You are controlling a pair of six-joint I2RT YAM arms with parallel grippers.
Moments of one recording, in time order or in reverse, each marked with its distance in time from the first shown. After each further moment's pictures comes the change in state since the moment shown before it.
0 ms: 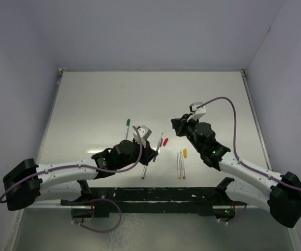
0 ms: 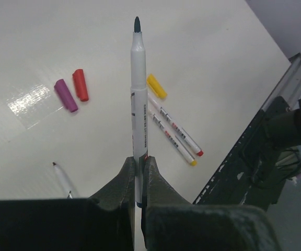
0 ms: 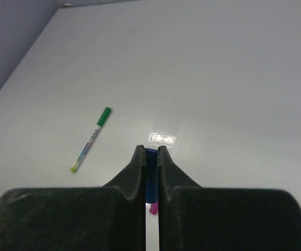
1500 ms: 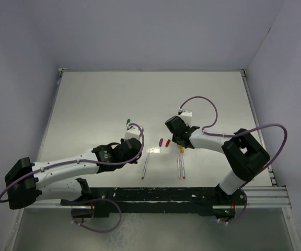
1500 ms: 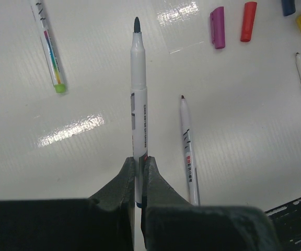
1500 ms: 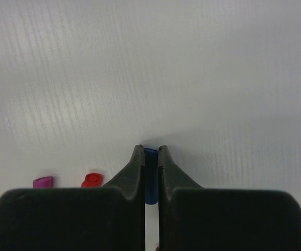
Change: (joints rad) left arm 0.000 0.033 0.193 -0.663 -0.308 -0.106; right arm -0.005 0.610 0.276 -0.529 0.210 0.346
